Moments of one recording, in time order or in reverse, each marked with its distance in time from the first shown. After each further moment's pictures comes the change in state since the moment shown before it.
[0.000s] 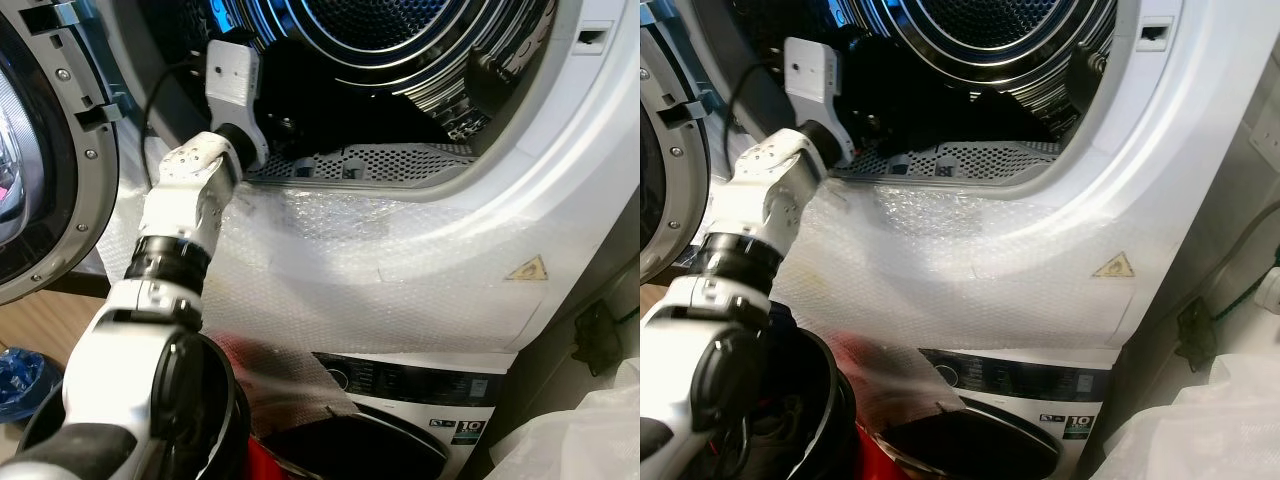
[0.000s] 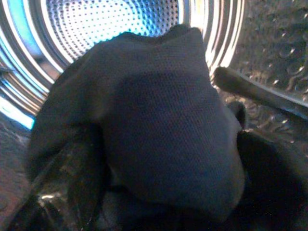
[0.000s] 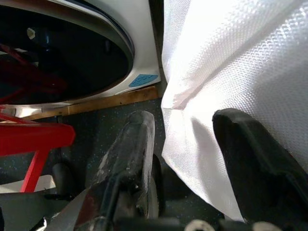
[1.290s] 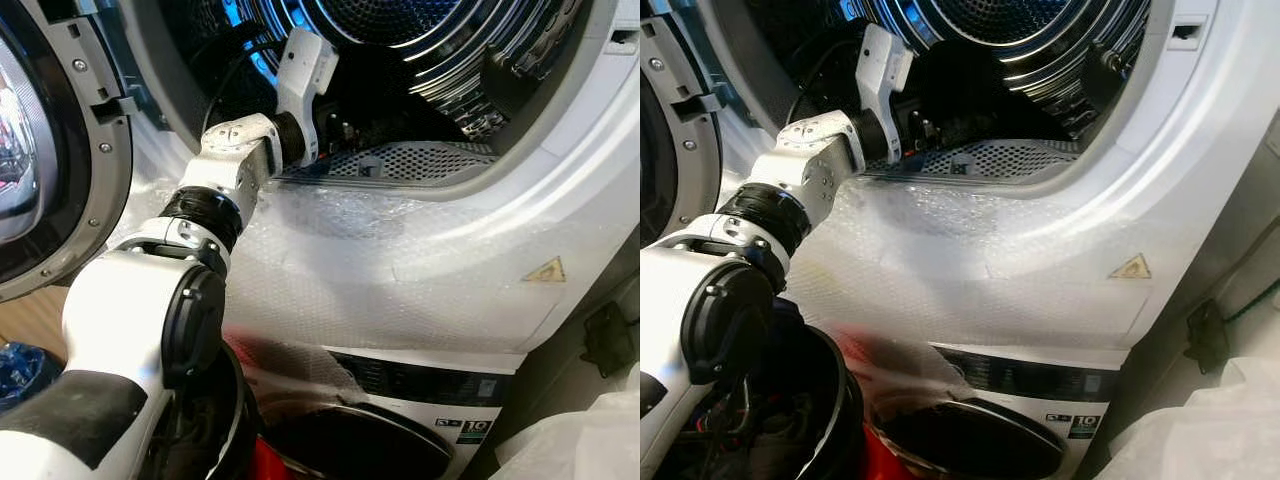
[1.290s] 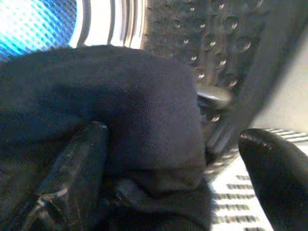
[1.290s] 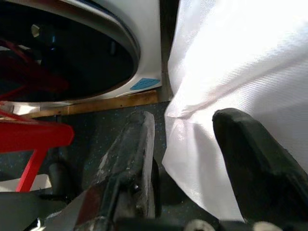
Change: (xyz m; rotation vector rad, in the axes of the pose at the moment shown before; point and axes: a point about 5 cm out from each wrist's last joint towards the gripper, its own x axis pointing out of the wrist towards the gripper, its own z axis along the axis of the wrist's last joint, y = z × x) left arm 0.019 -0.044 0.003 -0.059 0.054 -0.399; right arm 0.000 -0.003 0.004 -0.031 -0.035 0.001
